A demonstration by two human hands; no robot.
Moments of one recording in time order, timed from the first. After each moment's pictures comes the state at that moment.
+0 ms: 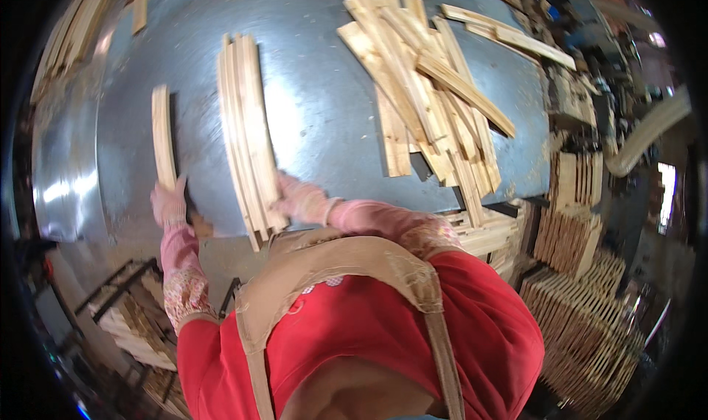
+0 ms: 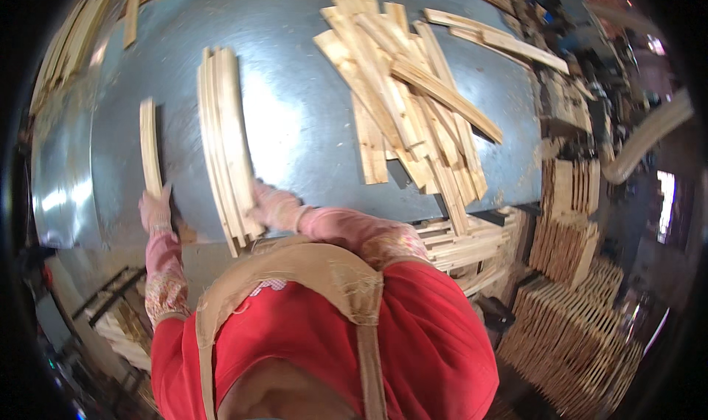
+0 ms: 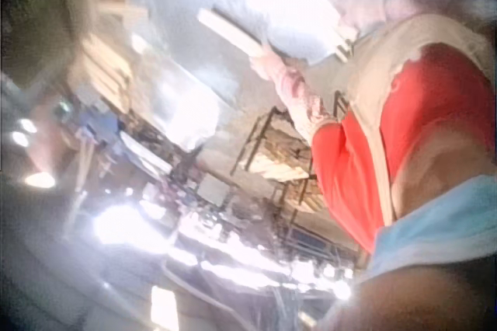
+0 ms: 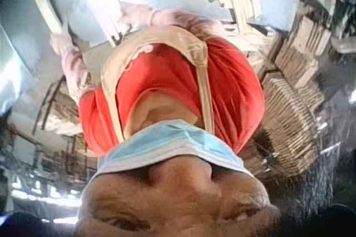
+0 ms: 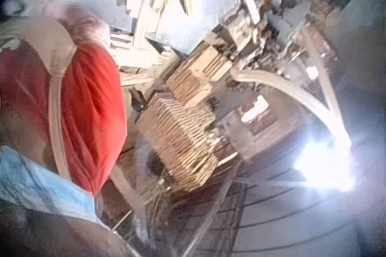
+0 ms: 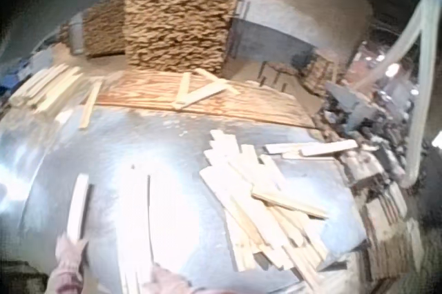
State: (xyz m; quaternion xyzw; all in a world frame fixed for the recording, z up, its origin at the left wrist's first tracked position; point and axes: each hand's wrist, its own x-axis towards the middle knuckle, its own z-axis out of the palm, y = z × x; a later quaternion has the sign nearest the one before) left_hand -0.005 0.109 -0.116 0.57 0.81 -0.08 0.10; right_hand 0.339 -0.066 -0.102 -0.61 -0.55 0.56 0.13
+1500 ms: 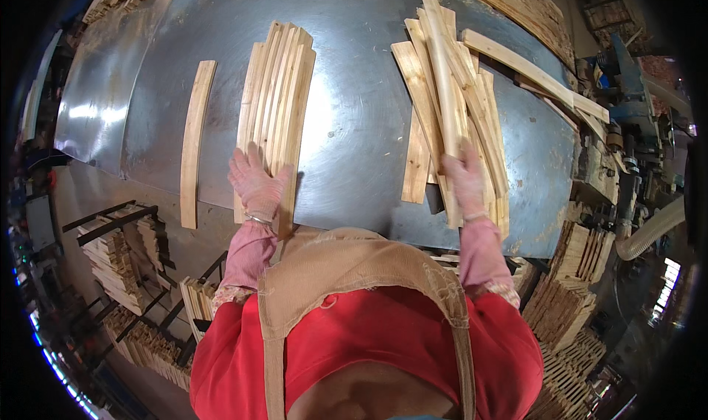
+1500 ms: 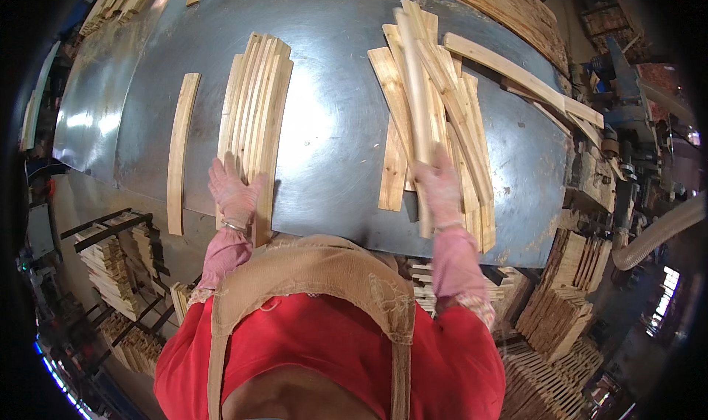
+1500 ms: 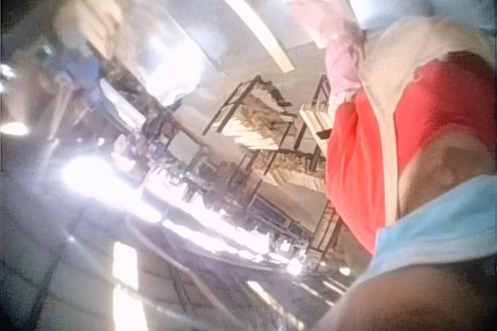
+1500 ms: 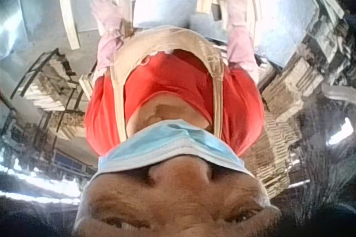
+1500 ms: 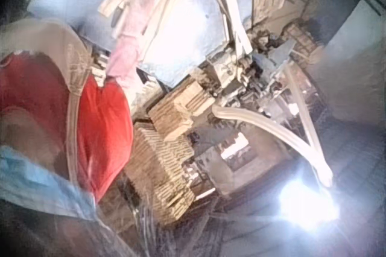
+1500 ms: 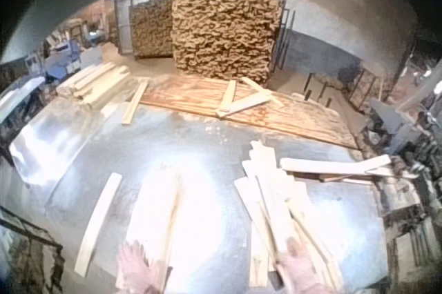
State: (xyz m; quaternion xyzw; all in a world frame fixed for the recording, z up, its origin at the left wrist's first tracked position) left_hand 0.192 -0.026 -0.090 0.61 0.77 -0.10 0.15; right_hand 0.621 -0.126 -0.035 -0.79 -0.26 0.42 0.37
